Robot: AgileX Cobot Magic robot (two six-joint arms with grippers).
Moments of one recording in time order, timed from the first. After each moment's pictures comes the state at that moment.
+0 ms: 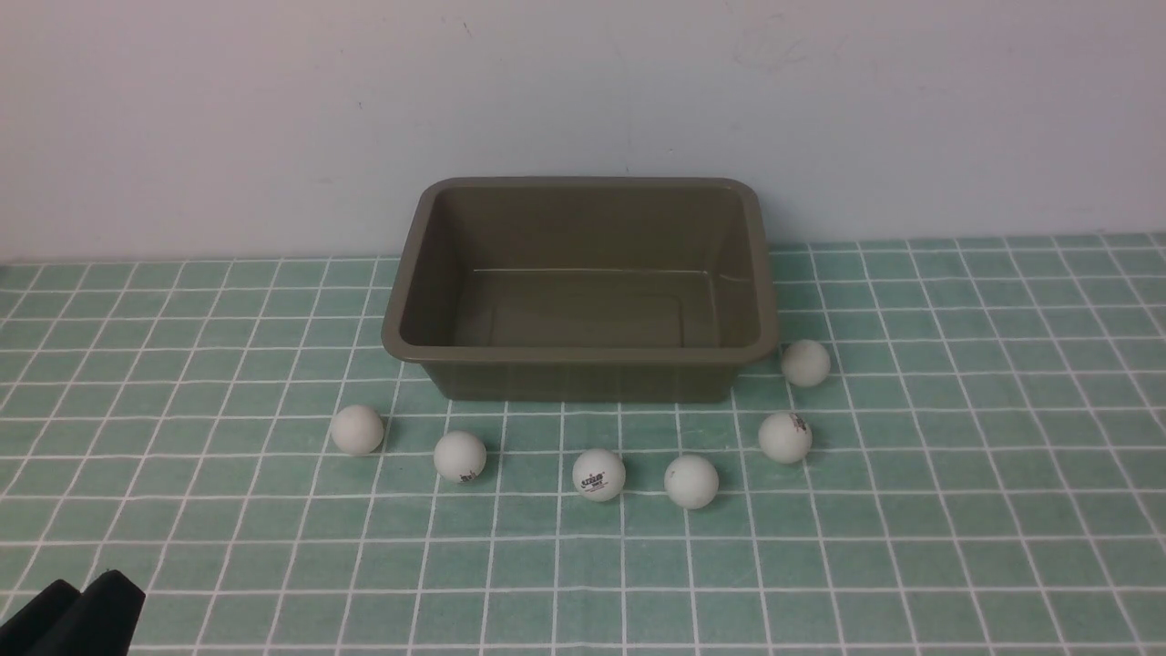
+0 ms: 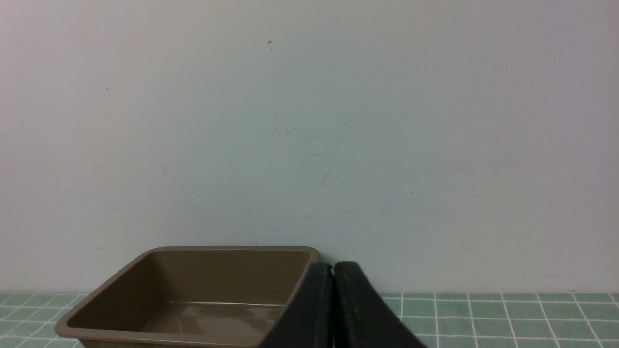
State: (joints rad) right arm -0.08 -0.01 -0.44 0.57 0.62 -0.35; left arm 0.13 -0.01 0.03 -1.17 0.28 0.68
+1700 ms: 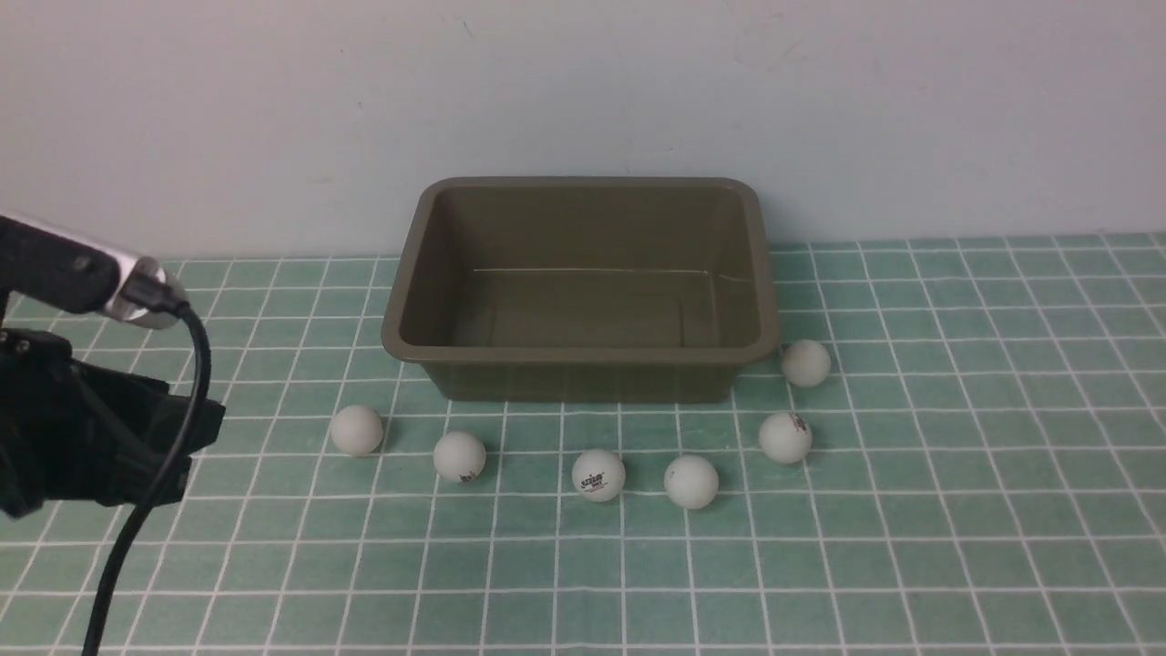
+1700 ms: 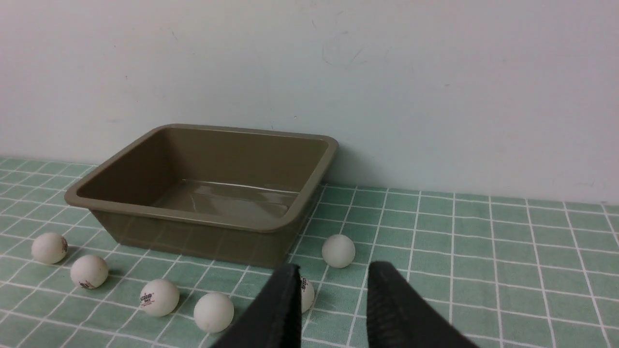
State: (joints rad) right arm -0.08 0.12 -0.44 0.58 0.74 -0.49; left arm 0.13 1.20 -0.81 -0.55 0.70 0.85
